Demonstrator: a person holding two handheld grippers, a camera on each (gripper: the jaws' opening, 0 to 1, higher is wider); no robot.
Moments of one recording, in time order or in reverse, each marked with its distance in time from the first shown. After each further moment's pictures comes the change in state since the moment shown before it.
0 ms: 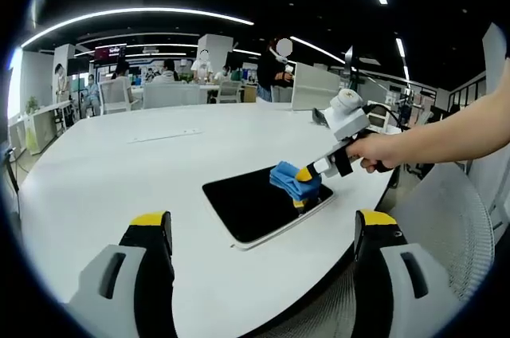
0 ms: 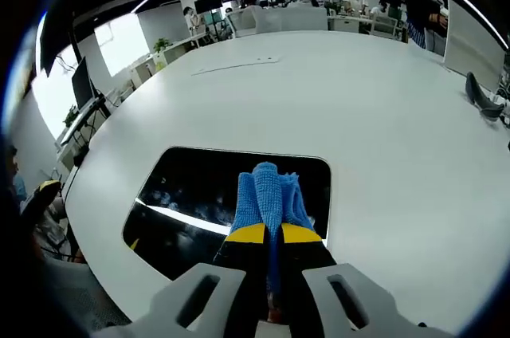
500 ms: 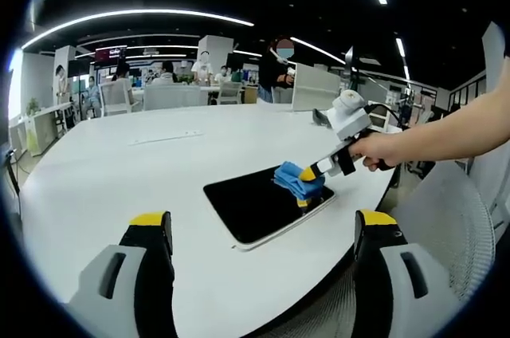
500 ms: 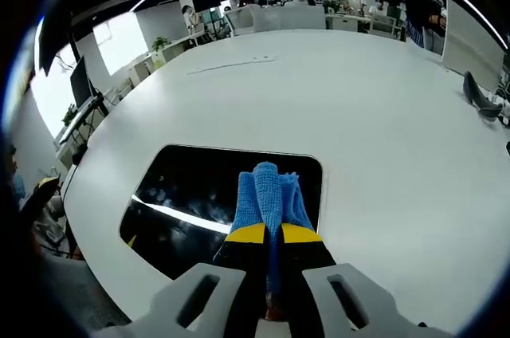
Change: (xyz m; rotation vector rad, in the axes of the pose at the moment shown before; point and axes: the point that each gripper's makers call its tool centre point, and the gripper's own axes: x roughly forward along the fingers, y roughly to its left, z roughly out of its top) left arm -0.001 0.001 0.001 0.007 -0.004 0.005; right arm -0.001 -0.004 -0.001 -0.020 0.012 -0.009
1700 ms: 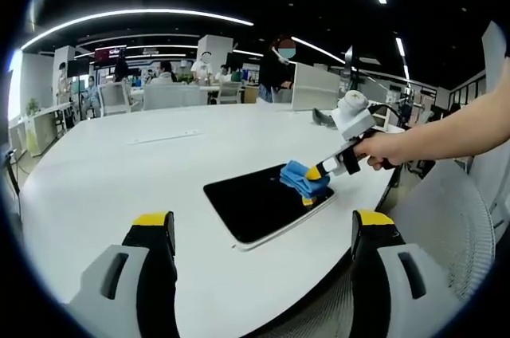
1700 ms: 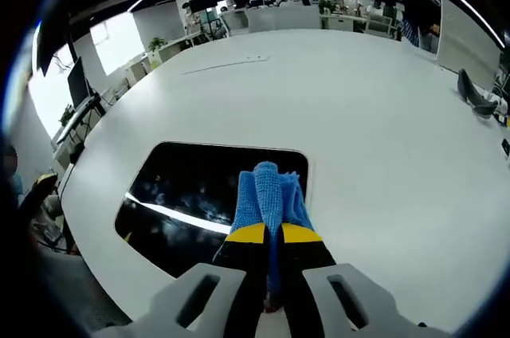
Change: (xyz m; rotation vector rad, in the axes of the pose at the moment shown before) left arm 0.000 -0.001 0.000 0.001 0.001 -0.001; right arm -0.006 -0.011 -0.004 -0.017 0.006 -0.025
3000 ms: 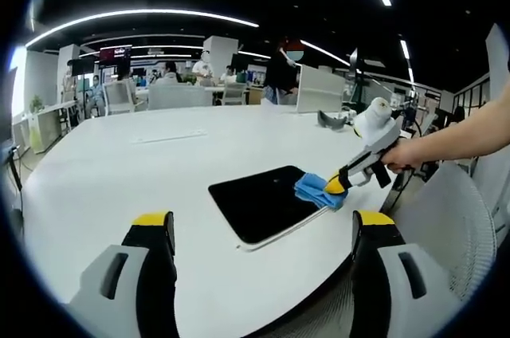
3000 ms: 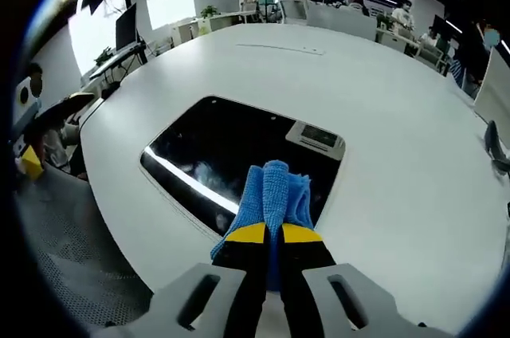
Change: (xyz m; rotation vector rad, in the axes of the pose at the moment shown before) left arm -0.001 0.005 0.001 -0.016 -0.011 0.026; right arm -0.029 0.023 -0.035 -0.289 0.047 0.134
